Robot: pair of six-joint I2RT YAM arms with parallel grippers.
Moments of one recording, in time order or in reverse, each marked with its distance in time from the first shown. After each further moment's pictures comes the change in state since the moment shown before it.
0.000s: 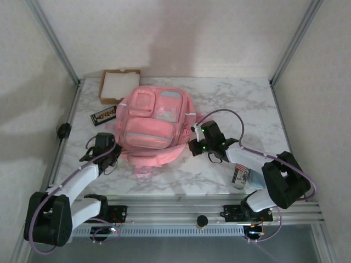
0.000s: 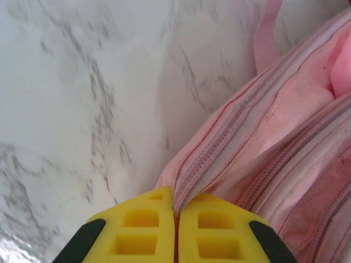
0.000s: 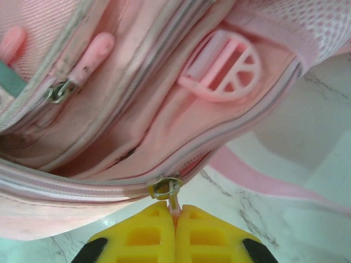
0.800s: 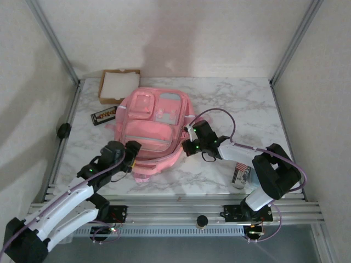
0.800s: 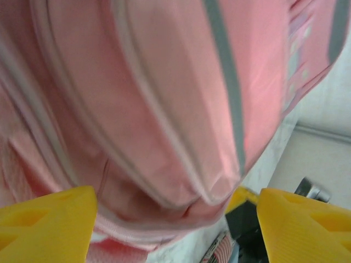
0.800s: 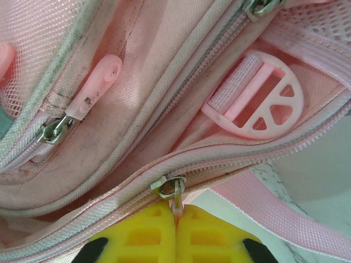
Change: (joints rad) left arm -0.476 -0.333 -0.001 -0.123 0.040 -0.372; right arm 0.066 0.108 0.063 0.013 -0.002 0.045
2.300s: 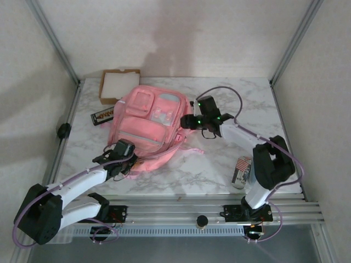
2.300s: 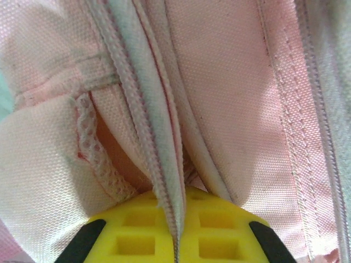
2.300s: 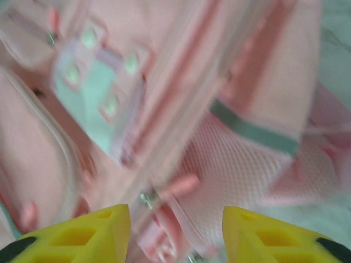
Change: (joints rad) left arm 0.085 0.336 0.005 0.010 -0.123 0.225; right arm -0.144 0.131 0.377 -0.157 -0.049 0.153
